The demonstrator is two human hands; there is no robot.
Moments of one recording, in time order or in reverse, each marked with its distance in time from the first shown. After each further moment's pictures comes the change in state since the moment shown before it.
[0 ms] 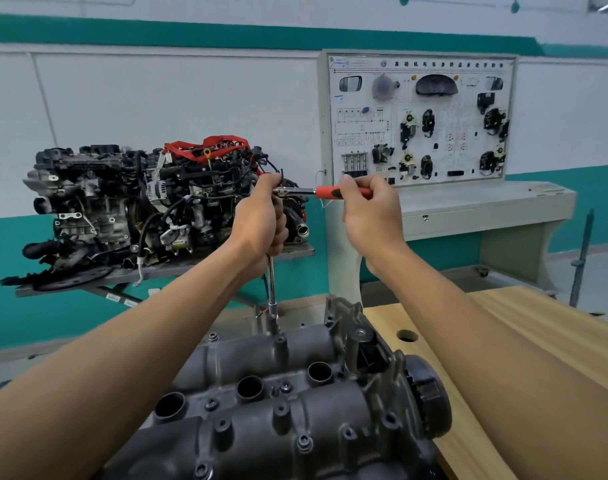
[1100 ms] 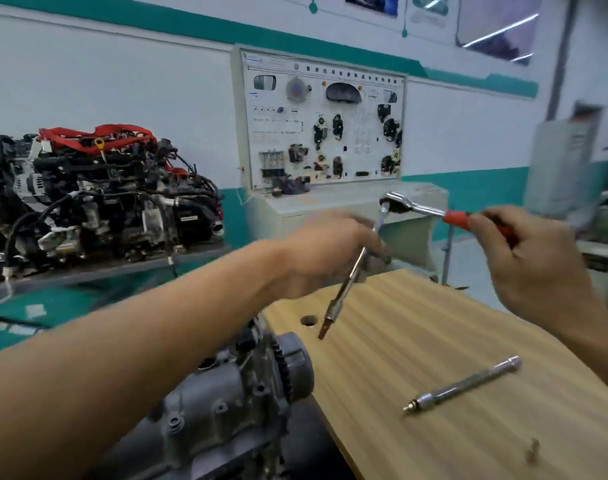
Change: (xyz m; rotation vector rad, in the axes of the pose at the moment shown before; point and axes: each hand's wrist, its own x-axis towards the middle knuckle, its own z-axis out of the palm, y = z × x) left_hand -0.104 0.017 0.165 0.214 -0.757 -0.126; right_hand -0.084 -0.046 -0.291 -0.960 0.224 -0.419
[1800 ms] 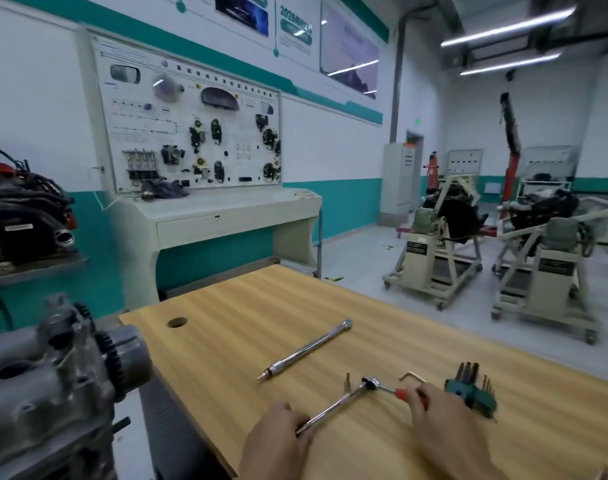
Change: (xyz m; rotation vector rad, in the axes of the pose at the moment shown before) left_hand -0.032 -0.233 0.209 0.771 -0.066 -0.016; right_hand -0.248 0.097 -0.111 -0.577 -0.388 0.849
